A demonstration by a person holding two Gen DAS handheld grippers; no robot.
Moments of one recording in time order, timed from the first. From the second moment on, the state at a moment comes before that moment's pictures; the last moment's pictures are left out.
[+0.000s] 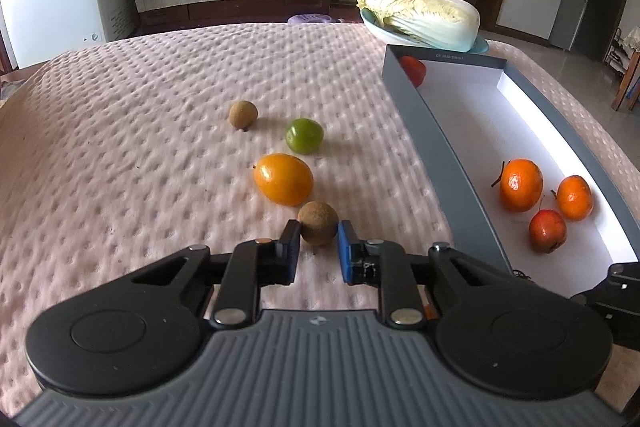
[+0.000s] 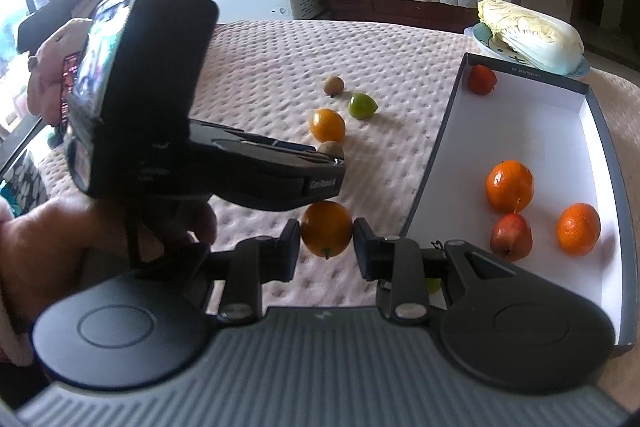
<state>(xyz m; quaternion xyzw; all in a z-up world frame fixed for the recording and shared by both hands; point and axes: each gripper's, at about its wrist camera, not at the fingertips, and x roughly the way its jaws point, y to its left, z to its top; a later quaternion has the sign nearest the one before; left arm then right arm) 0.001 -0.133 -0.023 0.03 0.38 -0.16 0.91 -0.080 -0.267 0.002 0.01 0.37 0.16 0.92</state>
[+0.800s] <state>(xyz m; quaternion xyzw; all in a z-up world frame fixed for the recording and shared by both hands) 0.005 -0.053 -0.023 0.06 0.40 -0.12 0.91 -0.055 -0.219 -0.015 -0.01 0.39 0.16 0.91</state>
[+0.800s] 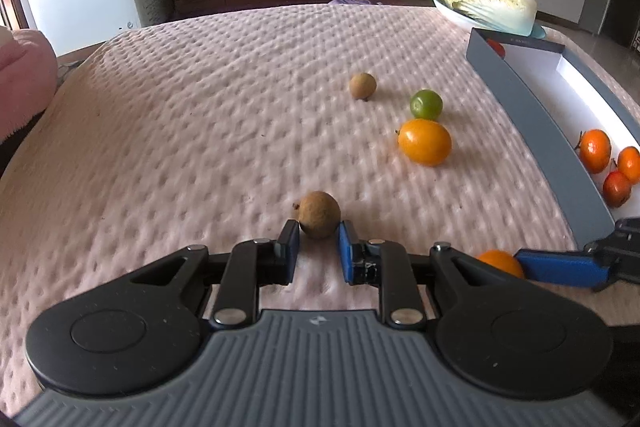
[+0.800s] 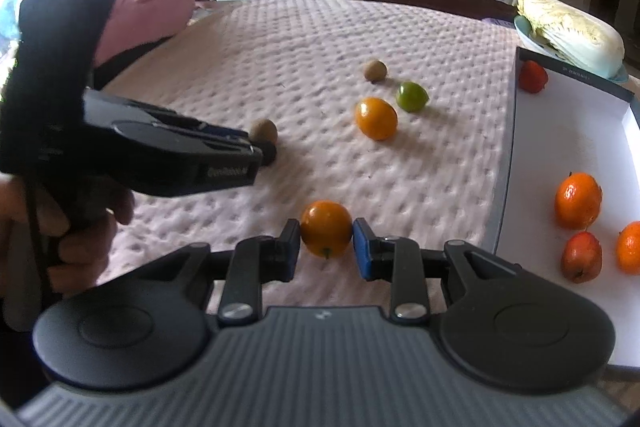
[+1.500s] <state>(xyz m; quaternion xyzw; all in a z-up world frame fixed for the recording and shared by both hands) 0.001 -0.045 -0.002 0.02 0.38 -0.11 0.92 -0.071 -0.245 0.013 0.03 0.31 0.17 0.93</state>
